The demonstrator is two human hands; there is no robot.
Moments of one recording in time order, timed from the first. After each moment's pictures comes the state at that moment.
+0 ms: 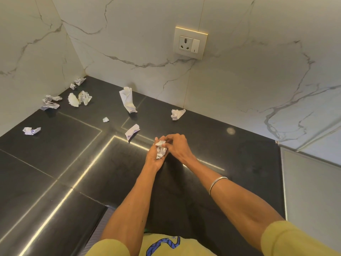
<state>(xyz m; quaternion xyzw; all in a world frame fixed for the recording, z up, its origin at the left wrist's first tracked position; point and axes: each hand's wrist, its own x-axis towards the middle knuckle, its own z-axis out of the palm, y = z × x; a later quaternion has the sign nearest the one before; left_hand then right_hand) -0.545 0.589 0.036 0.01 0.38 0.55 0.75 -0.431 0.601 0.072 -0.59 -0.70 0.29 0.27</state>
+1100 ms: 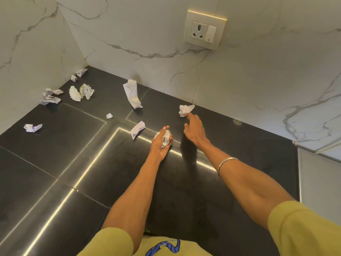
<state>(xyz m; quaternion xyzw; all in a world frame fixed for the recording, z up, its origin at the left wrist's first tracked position) -0.556 0.641 0.030 0.00 0.39 0.57 0.72 -0.405 0.683 0.060 -0.67 -0.66 0.24 0.24</state>
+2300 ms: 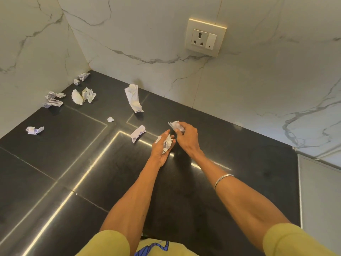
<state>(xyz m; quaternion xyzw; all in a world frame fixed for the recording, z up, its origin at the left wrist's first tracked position) -0.557 0.634 0.030 0.09 0.41 0.55 0.72 -0.434 0.661 0.064 -0.63 -0.63 0.25 0.37</state>
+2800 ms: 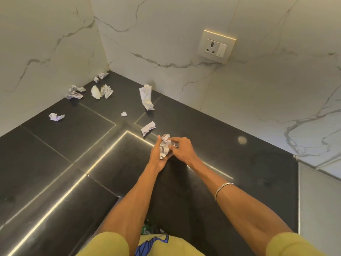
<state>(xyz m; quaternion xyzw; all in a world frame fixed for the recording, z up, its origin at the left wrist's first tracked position) -0.583 0.577 0.030 0.07 0.42 0.57 0.70 -0.463 0.600 0.064 -0.56 -0.74 0.30 0.24</state>
